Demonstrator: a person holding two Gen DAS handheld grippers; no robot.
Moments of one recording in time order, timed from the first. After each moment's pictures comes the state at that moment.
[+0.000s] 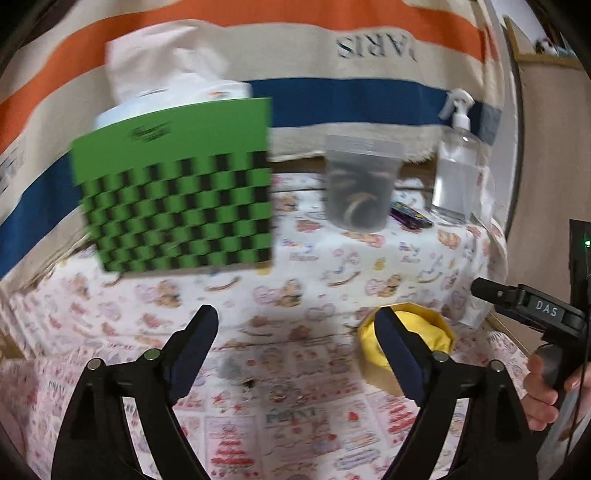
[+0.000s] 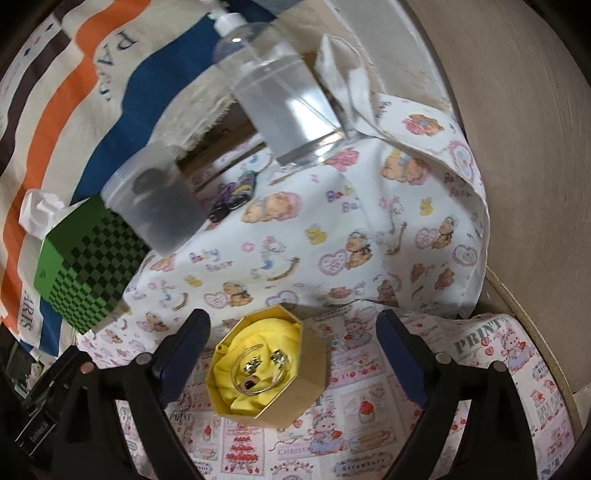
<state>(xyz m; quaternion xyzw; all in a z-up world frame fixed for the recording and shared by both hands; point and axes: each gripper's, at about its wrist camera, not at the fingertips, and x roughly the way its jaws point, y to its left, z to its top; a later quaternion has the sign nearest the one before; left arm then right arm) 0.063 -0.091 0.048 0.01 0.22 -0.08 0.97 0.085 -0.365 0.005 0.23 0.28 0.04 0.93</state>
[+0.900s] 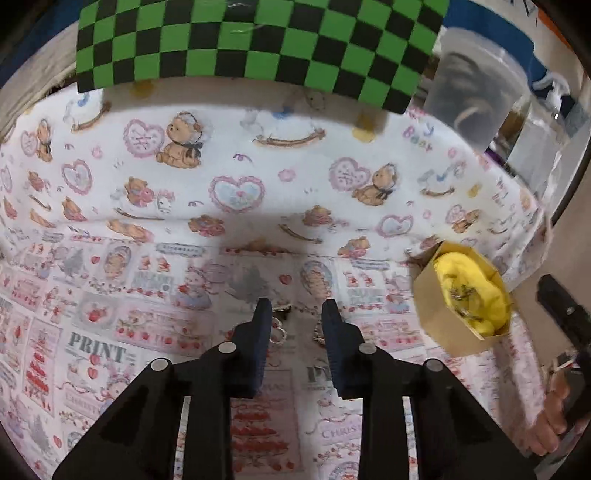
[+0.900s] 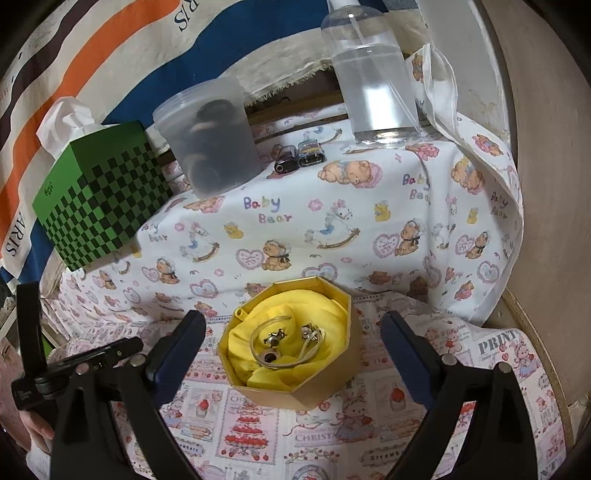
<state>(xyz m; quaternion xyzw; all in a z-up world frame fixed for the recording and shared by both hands) 0.133 -0.041 -0.035 -0.07 0.40 -0.07 0.91 0.083 -0.309 -0.001 0.13 0.29 0.06 0.95</state>
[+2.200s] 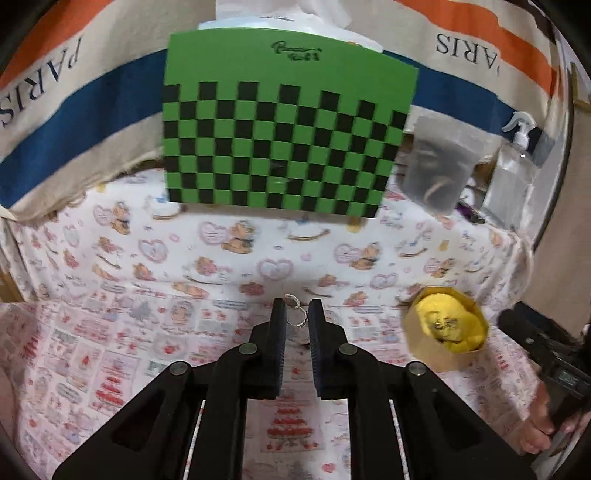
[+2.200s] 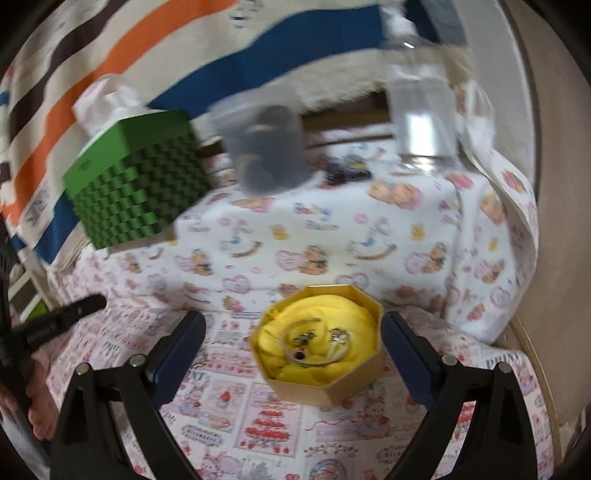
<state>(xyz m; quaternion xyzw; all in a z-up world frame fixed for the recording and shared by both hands) 0.083 -0.023 0.028 -0.05 0.30 -0.04 0.95 0.069 -0.275 0.017 0.07 0.27 0.12 0.95</state>
